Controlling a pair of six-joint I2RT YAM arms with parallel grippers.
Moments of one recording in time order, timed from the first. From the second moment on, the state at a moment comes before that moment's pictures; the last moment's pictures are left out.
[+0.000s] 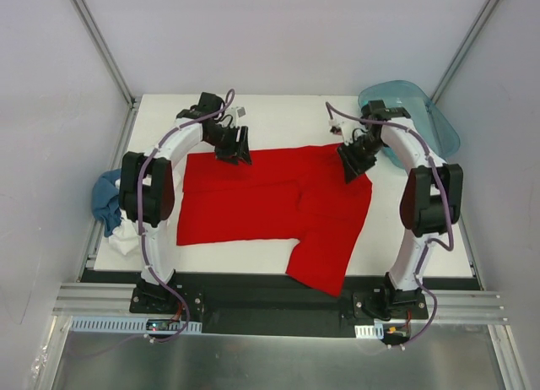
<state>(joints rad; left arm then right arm) -0.25 2.00 1.63 -0.73 0.59 -0.14 0.15 1.98 1.73 -1.15 -0.35 -0.49</state>
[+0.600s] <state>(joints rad) -0.18 2.00 1.60 -0.80 0.51 -0.04 0.33 1.73 1.18 -1.06 -0.33 -1.13</state>
